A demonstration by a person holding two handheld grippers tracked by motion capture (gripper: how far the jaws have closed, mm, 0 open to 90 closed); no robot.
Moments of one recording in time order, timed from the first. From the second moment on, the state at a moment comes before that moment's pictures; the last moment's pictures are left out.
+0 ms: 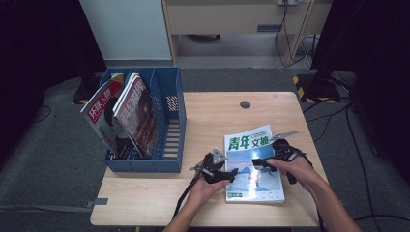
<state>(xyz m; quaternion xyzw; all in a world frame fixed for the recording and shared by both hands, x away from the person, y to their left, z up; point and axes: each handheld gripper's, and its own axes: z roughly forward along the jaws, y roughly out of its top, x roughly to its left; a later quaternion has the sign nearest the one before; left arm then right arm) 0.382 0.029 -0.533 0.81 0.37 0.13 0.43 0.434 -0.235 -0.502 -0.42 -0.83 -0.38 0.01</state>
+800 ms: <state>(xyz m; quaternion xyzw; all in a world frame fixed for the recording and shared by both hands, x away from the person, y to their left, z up) 0.382 0.029 -0.533 0.81 0.37 0.13 0.43 0.429 -0.227 -0.499 -0.40 -0.85 -0.35 0.00</state>
